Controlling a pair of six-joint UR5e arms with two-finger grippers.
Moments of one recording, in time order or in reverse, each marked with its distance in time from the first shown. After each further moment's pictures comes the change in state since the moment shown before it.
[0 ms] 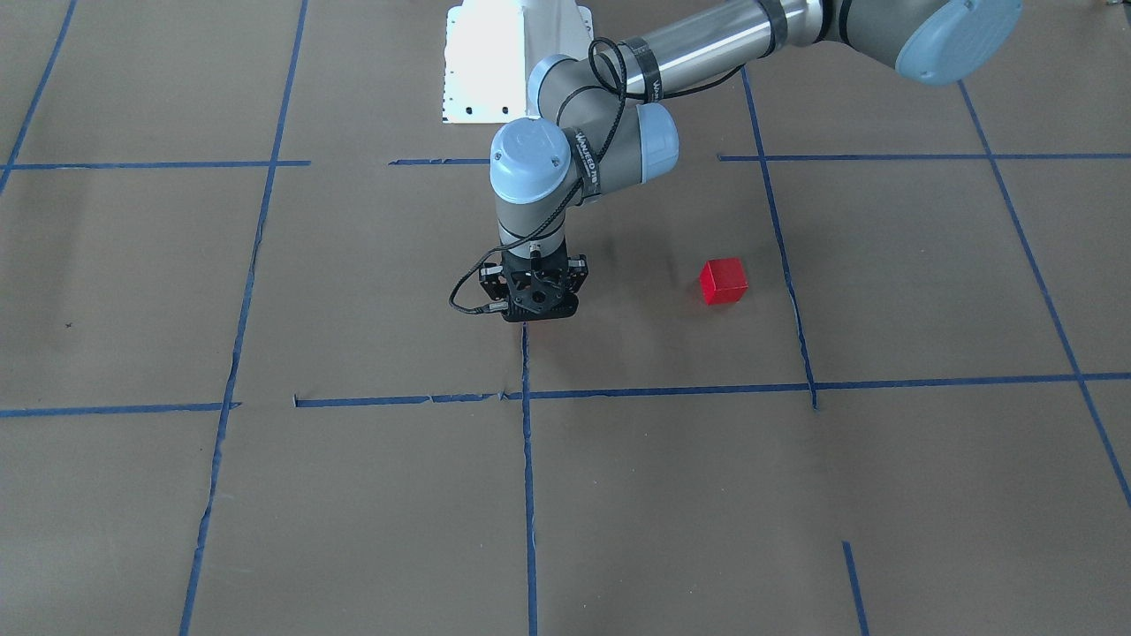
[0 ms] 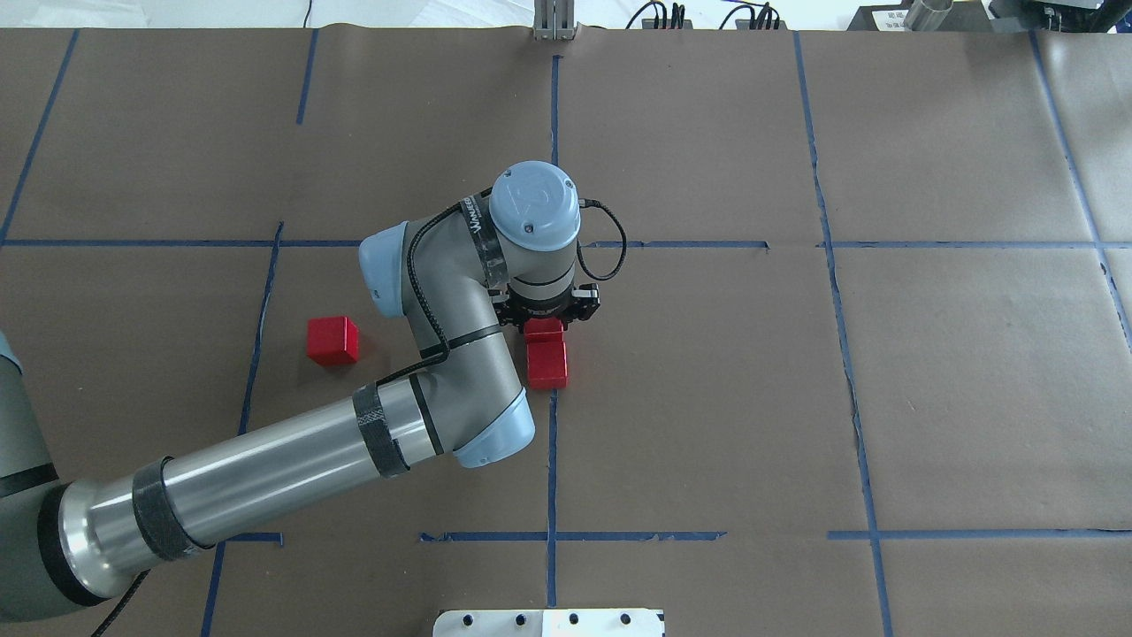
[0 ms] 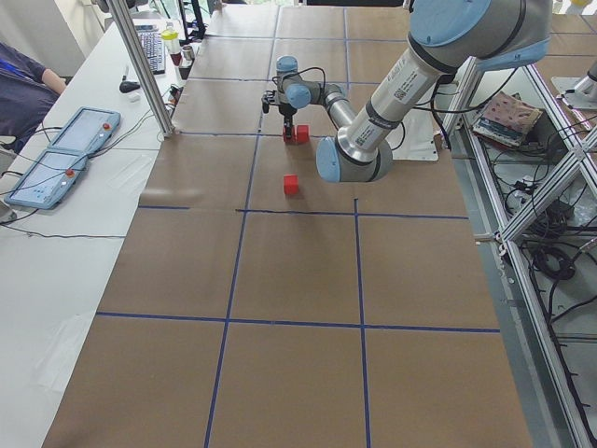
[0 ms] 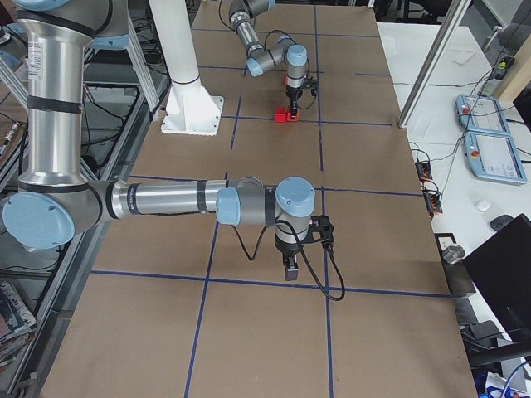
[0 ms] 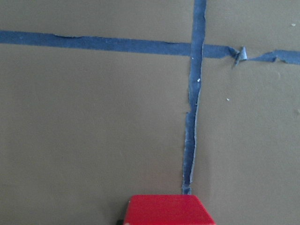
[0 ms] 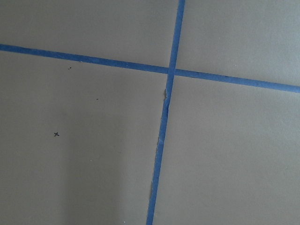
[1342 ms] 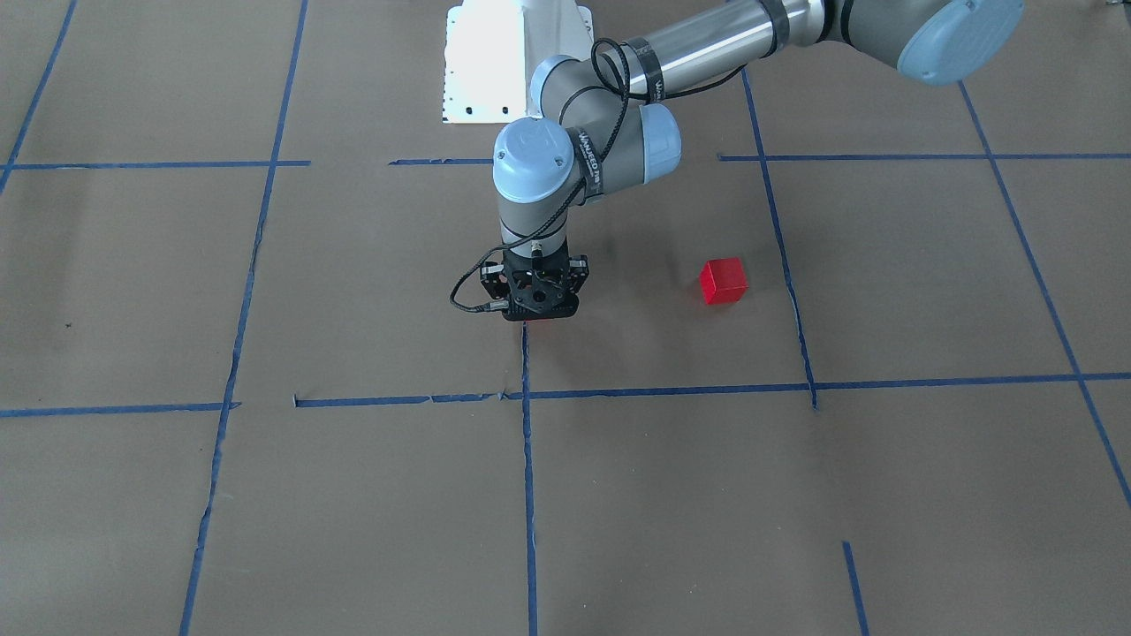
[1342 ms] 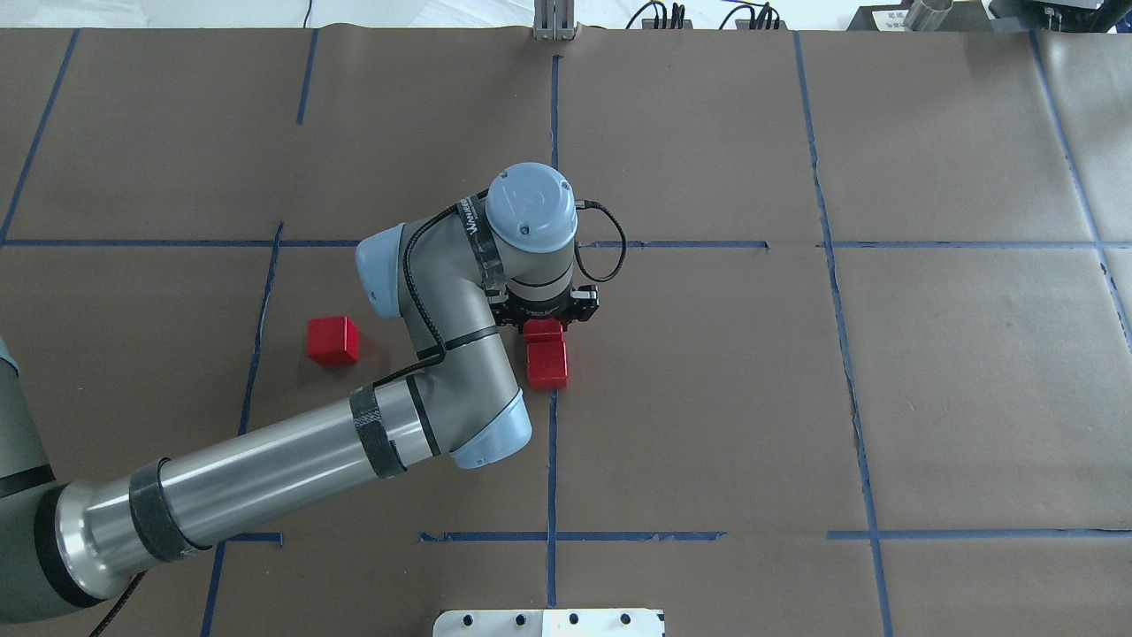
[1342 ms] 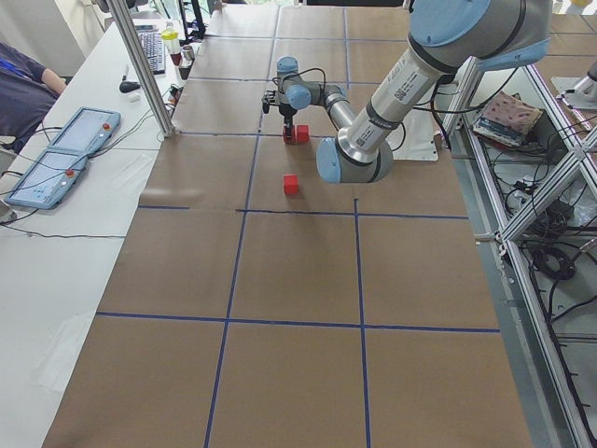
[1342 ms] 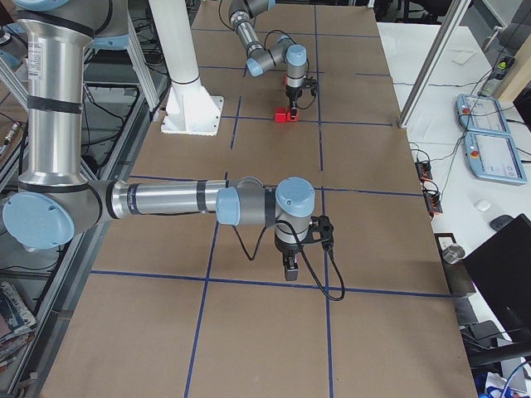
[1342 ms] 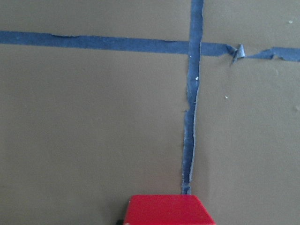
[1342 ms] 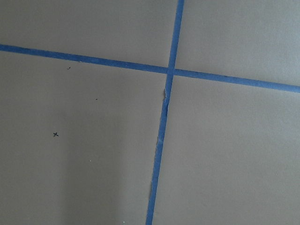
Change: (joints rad) left arm 0.000 0.007 -0.006 -0.012 -0.002 0.010; right arm 0.000 0.001 0.000 0.000 -0.002 0.002
